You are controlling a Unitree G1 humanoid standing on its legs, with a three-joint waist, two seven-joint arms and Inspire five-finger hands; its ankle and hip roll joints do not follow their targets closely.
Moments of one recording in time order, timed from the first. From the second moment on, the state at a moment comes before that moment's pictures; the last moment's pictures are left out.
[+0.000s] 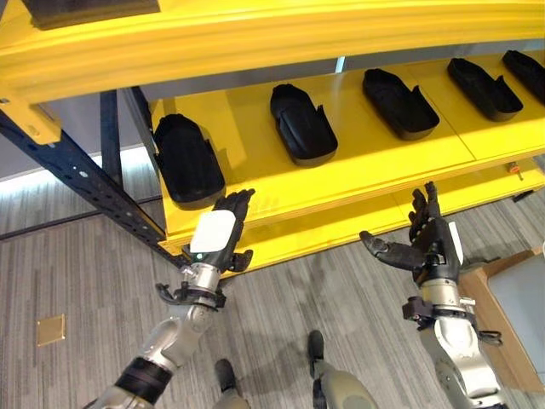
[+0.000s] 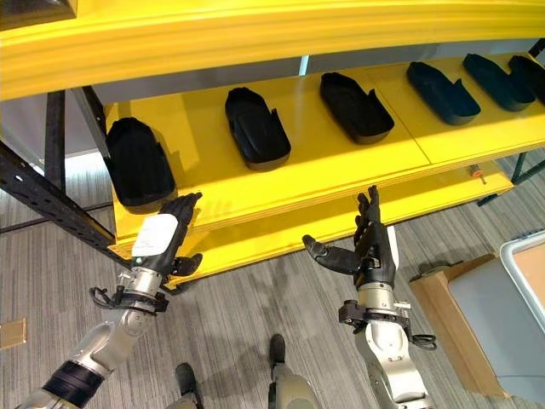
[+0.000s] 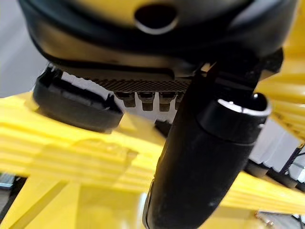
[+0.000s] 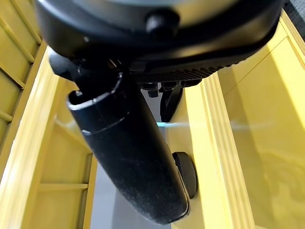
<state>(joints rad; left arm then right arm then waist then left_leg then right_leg) -0.18 0.52 -0.35 0.20 0.65 -0.01 0.39 0.08 -0.40 0.11 -0.16 0.40 -0.20 -0.29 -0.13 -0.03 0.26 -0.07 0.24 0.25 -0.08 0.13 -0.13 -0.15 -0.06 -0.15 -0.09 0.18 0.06</state>
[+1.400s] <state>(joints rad) -0.29 0.49 -0.31 0.38 0.67 0.07 0.52 0.06 -0.40 0.13 -0.16 0.40 -0.22 -0.31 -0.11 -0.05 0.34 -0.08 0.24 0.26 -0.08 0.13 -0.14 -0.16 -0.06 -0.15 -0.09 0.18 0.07</state>
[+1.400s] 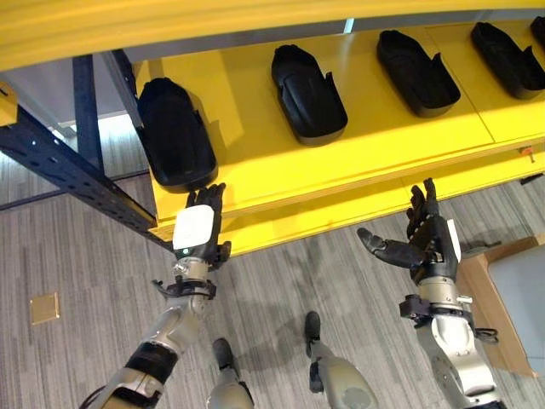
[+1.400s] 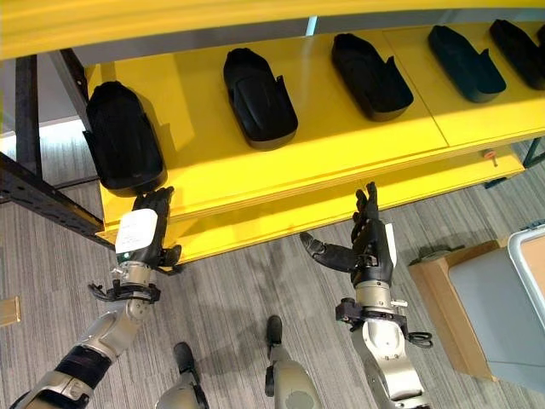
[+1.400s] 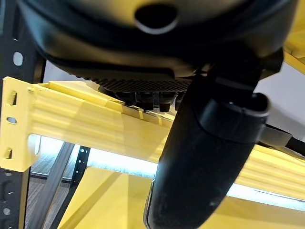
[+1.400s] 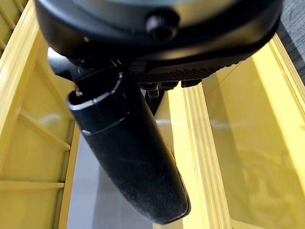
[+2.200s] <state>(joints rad) -0.29 0.49 -0.27 0.38 0.67 0.07 0.54 0.06 -0.40 0.13 -0.16 0.40 -0.22 -0.30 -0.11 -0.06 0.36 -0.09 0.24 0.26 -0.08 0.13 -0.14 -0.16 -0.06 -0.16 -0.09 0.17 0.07</state>
